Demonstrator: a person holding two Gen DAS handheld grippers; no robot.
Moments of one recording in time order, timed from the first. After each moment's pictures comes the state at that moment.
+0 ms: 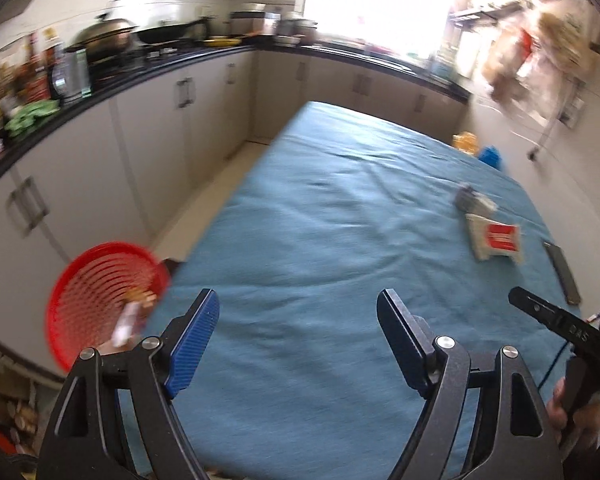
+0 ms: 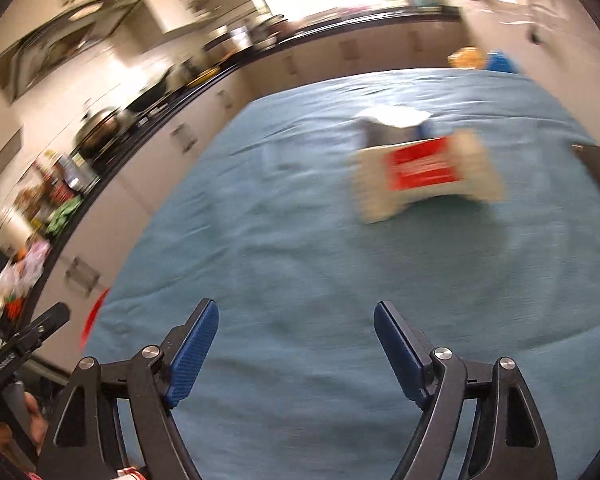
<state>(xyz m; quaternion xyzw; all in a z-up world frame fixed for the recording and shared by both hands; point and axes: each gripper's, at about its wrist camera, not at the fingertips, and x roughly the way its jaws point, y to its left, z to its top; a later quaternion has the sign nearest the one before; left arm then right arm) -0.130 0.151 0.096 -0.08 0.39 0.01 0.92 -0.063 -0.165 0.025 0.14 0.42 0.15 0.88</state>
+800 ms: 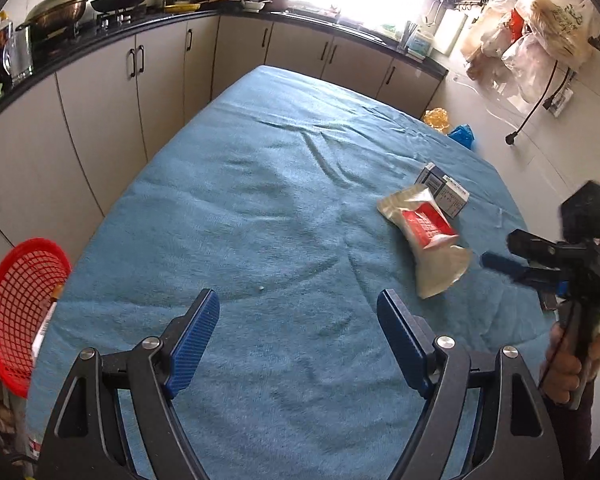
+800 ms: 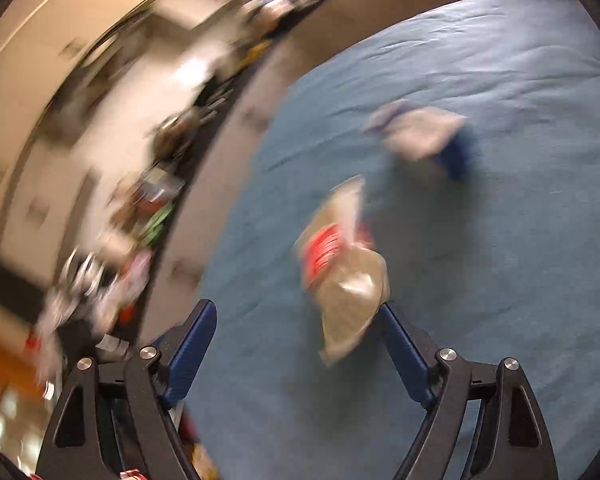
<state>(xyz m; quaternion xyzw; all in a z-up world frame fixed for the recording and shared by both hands) -0.072 0.104 0.069 -0.12 0.44 -0.05 0.89 0.048 -0.222 0.019 0.25 0.47 0.37 0.76</state>
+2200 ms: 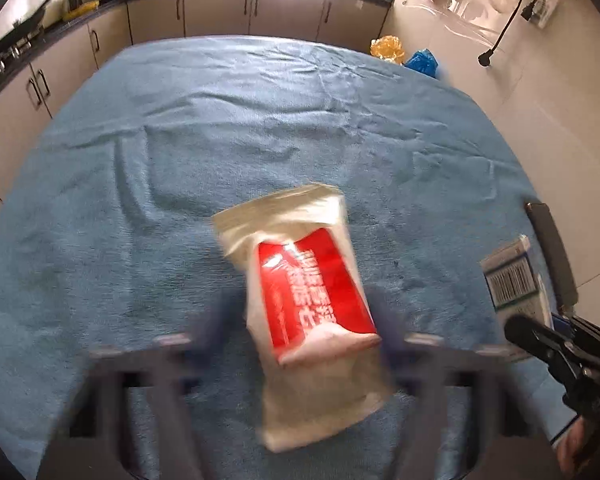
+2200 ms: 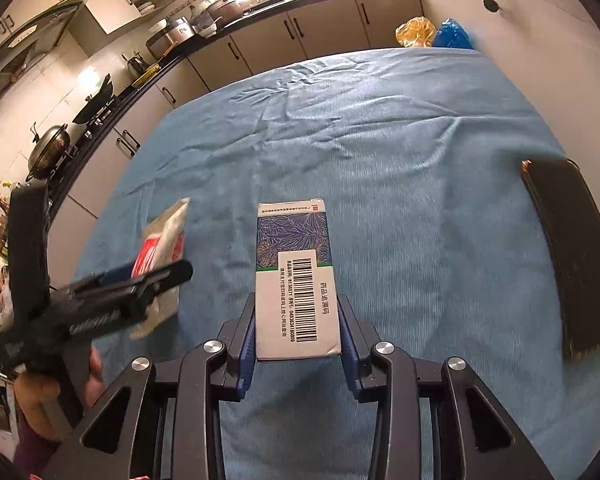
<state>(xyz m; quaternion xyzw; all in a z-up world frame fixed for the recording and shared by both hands) 0.059 -0.047 0.028 -0.02 0.51 -0.13 0.85 0.020 -0.277 0.018 0.14 0.48 0.11 0.86</state>
